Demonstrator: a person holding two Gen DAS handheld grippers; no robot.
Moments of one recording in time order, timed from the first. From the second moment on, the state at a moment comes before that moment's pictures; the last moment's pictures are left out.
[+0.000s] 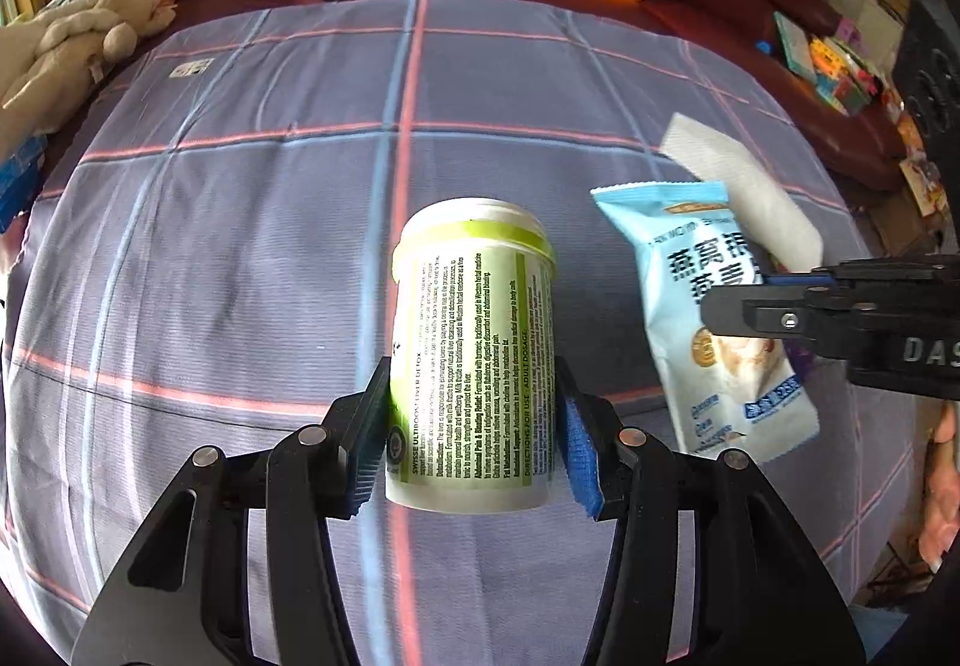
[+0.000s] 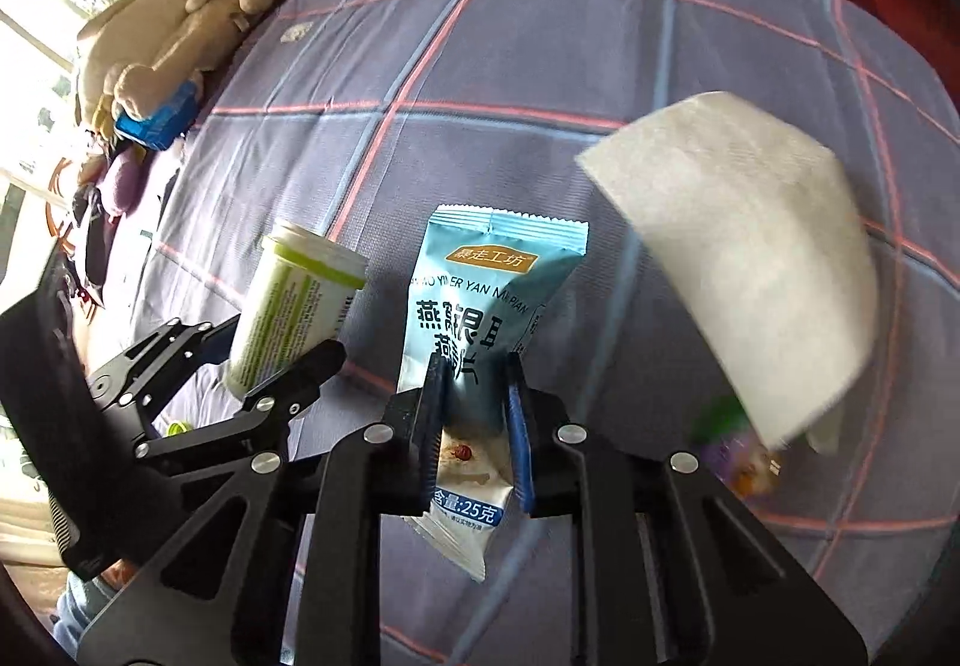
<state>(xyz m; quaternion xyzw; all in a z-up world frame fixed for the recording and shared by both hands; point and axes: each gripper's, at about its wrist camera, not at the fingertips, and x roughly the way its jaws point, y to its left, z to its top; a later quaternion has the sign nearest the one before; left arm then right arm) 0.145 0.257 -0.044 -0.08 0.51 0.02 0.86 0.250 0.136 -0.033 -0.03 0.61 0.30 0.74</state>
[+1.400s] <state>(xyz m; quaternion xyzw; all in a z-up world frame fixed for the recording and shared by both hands) 0.117 0.079 -0.012 -0.01 0.49 -0.09 0.87 0.185 -0.098 -0.026 0.11 0.58 0.21 0.78</state>
